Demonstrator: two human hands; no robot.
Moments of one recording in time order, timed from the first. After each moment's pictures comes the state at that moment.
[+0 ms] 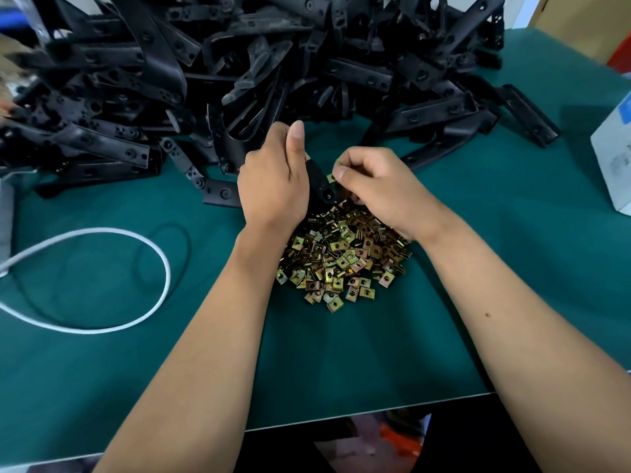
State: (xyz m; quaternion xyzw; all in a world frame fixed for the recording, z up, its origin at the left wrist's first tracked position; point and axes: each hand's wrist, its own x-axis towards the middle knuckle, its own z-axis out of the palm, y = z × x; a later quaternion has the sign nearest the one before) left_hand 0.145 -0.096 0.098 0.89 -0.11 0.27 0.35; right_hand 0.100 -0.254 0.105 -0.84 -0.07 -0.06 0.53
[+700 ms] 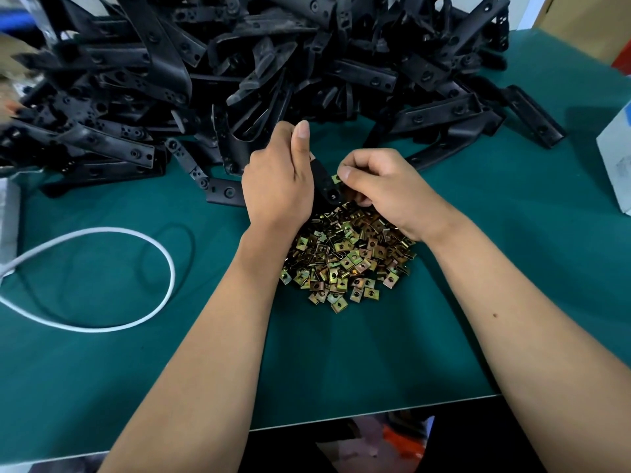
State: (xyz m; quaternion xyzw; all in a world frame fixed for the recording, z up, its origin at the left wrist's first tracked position) left_hand 0.144 -0.096 0.100 0.88 -0.12 0.28 0.35; right_hand 0.099 -0.254 0.105 -0.81 -0.07 -0.03 0.58
